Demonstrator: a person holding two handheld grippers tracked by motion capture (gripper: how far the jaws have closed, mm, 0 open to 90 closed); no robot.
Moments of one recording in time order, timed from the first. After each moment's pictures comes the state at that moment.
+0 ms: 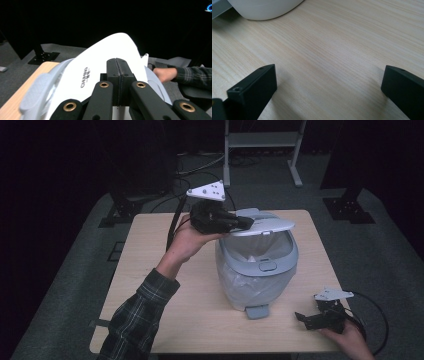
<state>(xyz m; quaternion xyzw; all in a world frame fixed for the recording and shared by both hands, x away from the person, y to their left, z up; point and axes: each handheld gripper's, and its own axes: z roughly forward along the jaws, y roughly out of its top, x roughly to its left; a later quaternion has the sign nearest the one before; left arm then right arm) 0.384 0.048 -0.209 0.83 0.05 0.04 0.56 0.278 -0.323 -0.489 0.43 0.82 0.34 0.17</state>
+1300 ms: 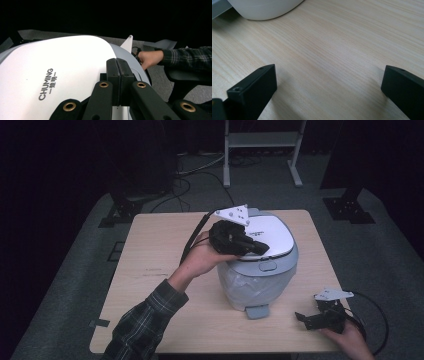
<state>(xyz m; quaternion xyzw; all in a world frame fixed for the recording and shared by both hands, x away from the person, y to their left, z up) 0.362 0.011 -0.239 0.86 0.01 0.00 0.50 0.278 -0.323 -0.489 0.43 0.82 0.34 0.17</state>
